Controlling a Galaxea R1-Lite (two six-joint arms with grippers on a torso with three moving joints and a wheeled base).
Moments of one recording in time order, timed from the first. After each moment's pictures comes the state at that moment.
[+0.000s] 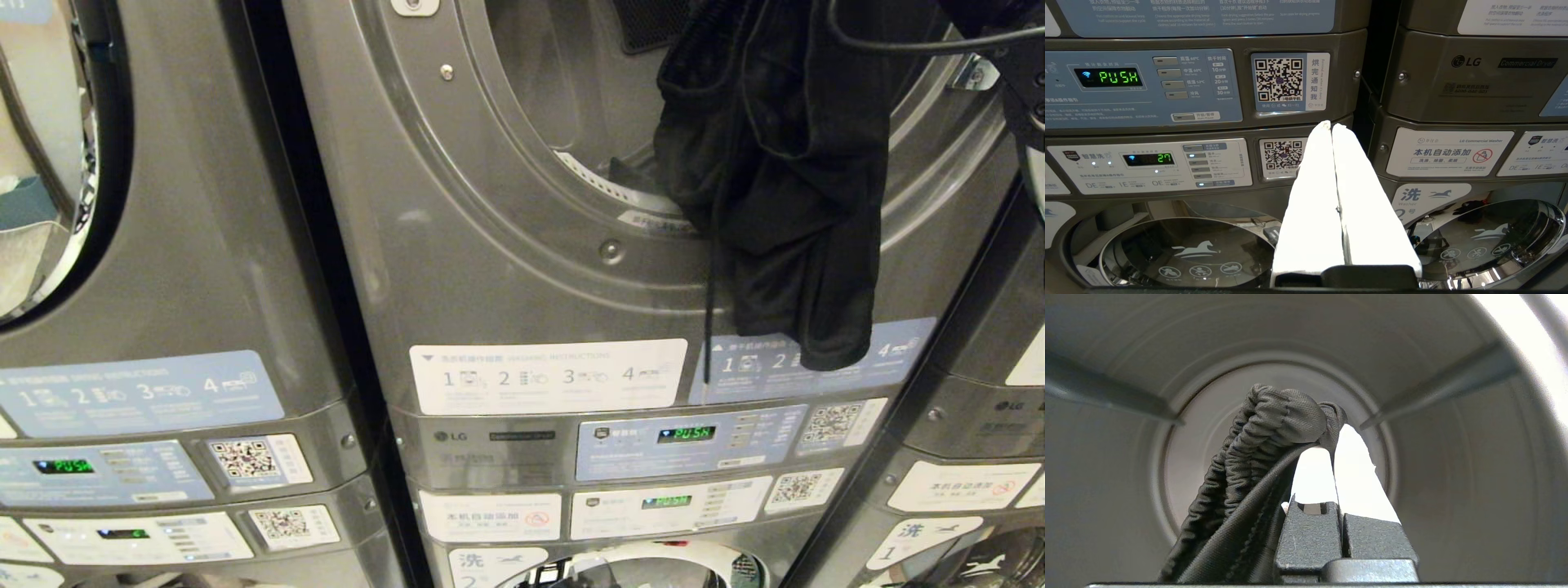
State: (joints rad) left arm 0.00 0.00 0.00 -0.01 0.00 0.00; right arm 0.33 1.86 -1.97 -0.64 -0.08 -0.35
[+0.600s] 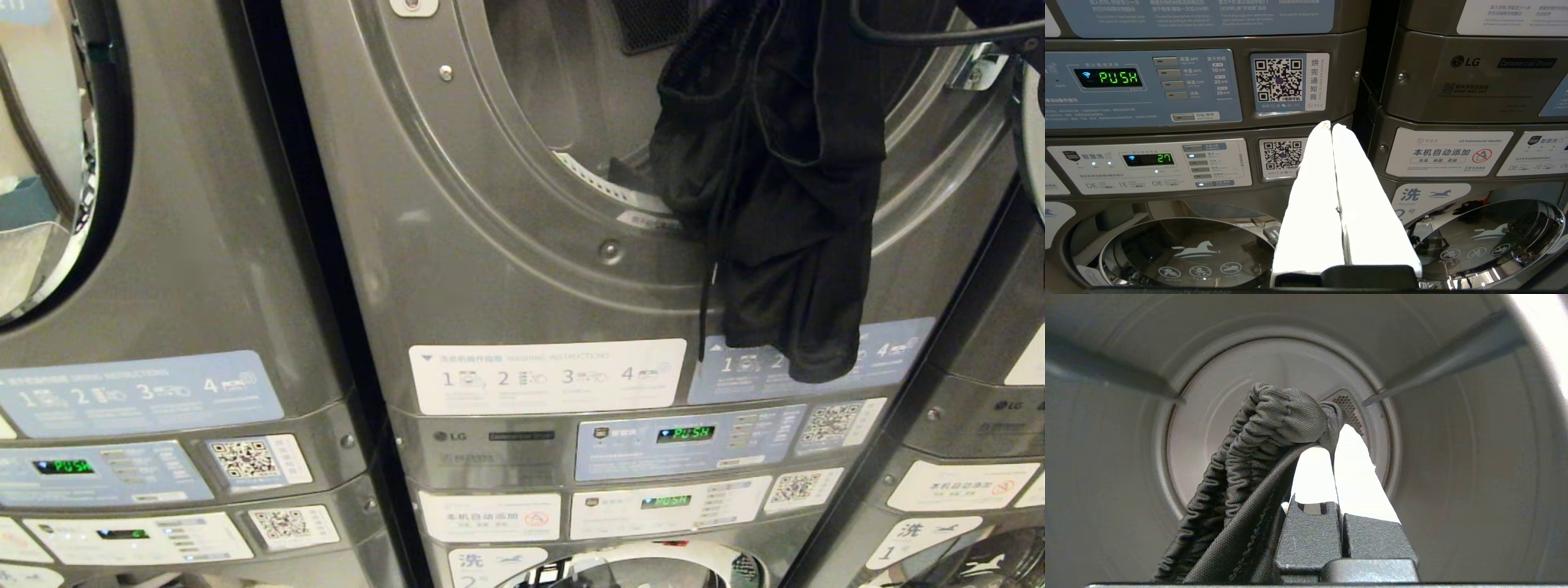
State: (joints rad) left arm 0.00 0.00 0.00 -0.01 0.00 0.00; right arm 0.32 1.84 -1.97 -0.54 -0.08 -0.32
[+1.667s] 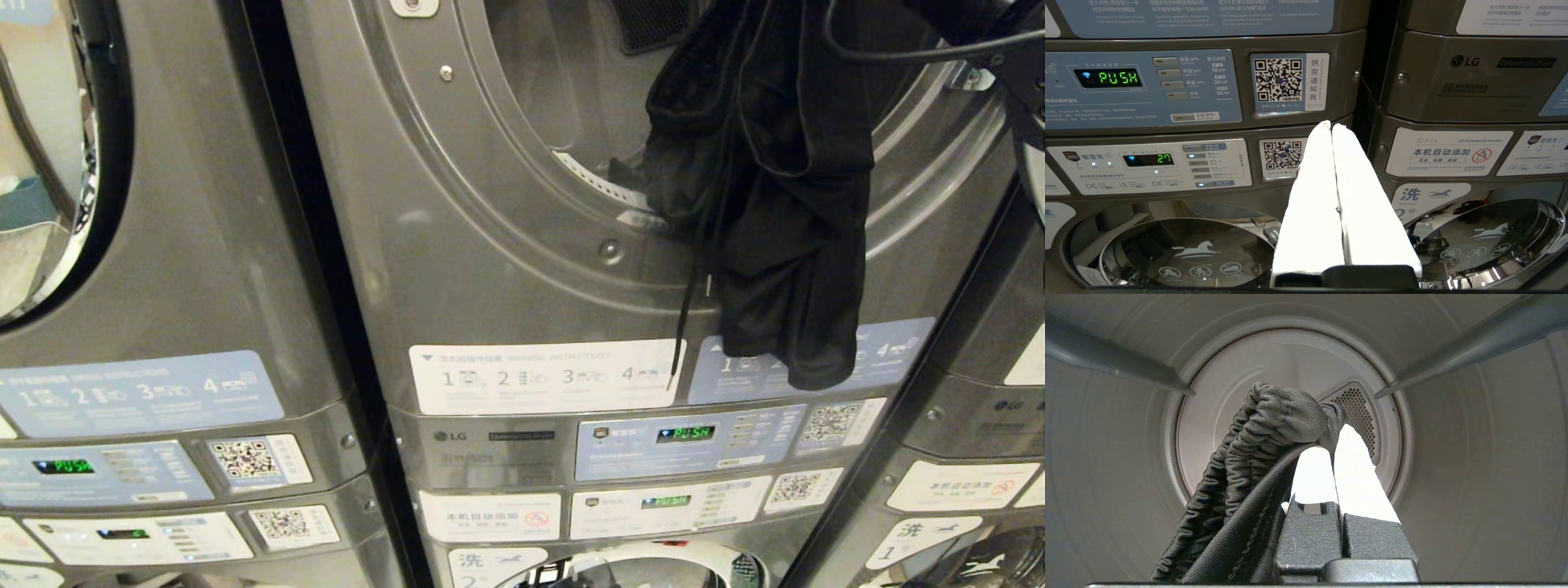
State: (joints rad) left arm 0.00 0.00 0.00 -0.01 0.00 0.00; right arm 0.33 1.87 -1.97 -0.54 -0.07 -0.32
